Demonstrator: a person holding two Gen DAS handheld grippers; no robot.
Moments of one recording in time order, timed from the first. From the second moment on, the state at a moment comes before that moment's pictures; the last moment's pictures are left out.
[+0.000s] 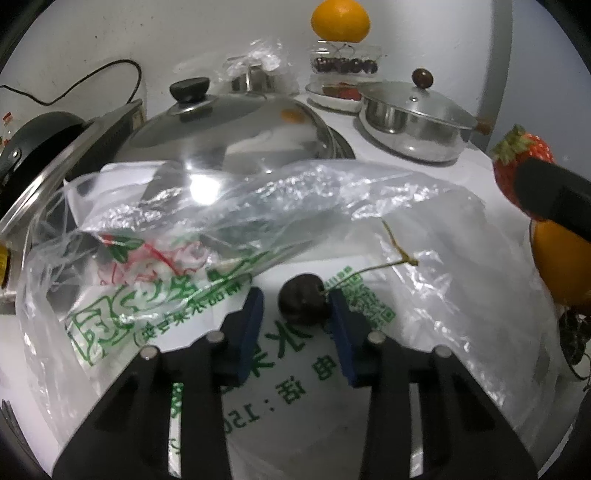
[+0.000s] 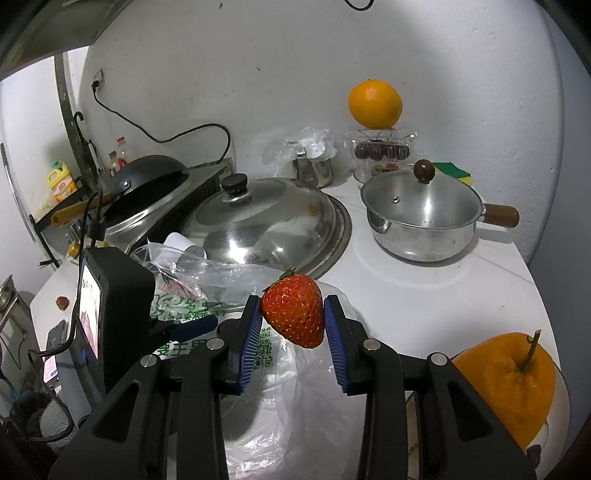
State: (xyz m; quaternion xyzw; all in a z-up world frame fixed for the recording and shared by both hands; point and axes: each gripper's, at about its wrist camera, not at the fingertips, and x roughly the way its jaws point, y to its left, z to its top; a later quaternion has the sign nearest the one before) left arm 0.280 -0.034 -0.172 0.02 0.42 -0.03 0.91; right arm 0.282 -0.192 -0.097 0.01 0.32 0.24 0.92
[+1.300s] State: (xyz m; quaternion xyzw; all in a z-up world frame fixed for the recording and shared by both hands) left arm 0.277 -0.033 -0.174 0.03 0.42 -0.06 0.91; right arm 0.273 -0.187 -0.097 -0.01 0.32 0.24 0.92
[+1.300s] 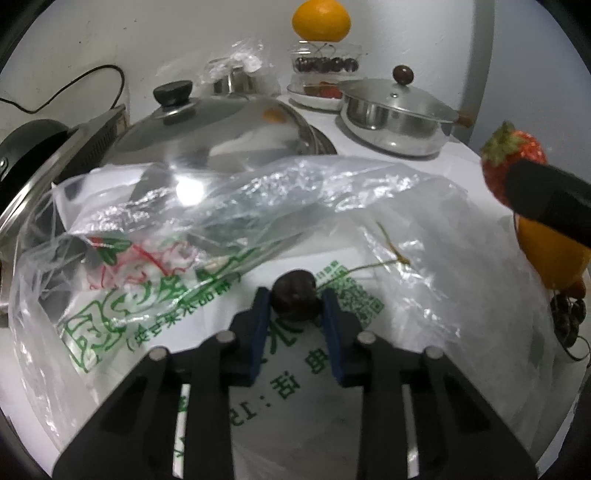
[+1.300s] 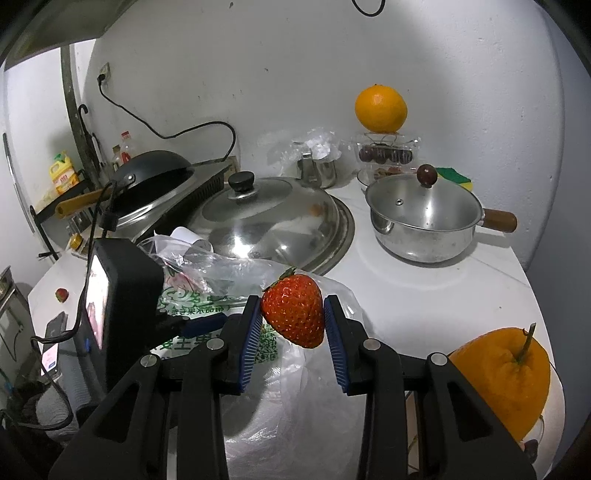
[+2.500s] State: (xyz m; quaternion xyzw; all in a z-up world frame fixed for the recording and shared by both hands) left arm 0.188 -0.039 -0.092 0.00 0.32 -0.07 0.94; right arm 0.206 -0.212 -0.071 -0.03 0.28 0.21 0.93
